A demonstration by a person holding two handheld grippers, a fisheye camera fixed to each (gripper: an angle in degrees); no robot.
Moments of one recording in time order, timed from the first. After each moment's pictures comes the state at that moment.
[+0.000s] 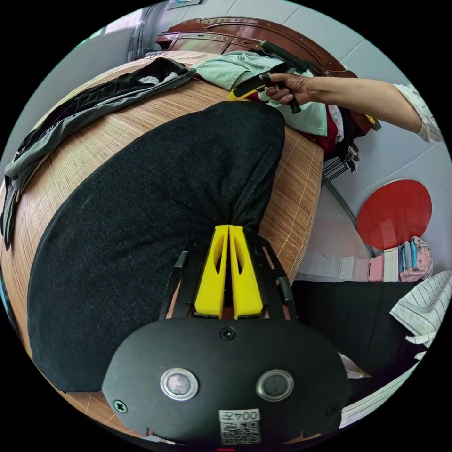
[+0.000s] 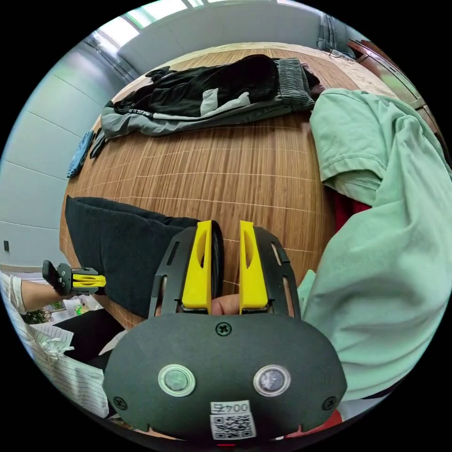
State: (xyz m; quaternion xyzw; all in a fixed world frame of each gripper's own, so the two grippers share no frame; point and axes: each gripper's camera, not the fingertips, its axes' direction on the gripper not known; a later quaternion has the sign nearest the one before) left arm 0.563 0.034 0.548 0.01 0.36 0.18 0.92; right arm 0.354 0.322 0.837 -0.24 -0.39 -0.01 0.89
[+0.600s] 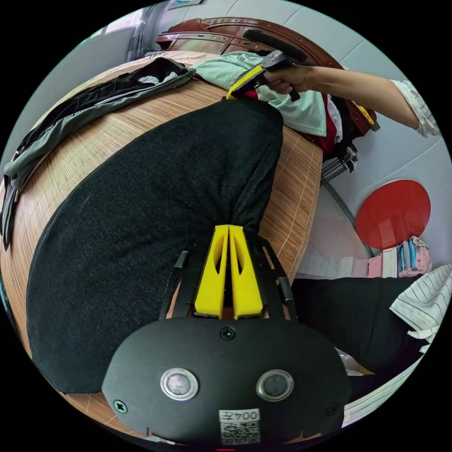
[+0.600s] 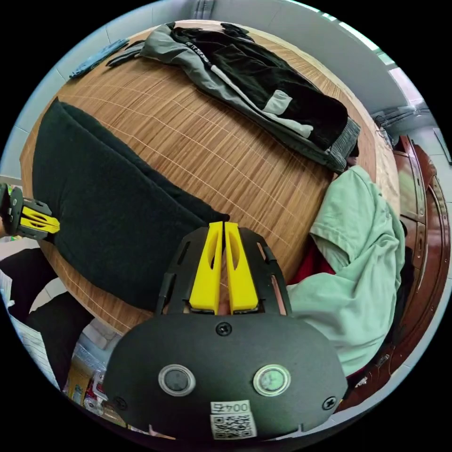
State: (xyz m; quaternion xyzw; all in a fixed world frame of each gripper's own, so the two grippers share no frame) left arm 0.554 0.034 0.548 0.01 0.36 0.18 0.91; right arm 0.294 0.294 0.807 -0.21 -0.22 -0.25 0.92
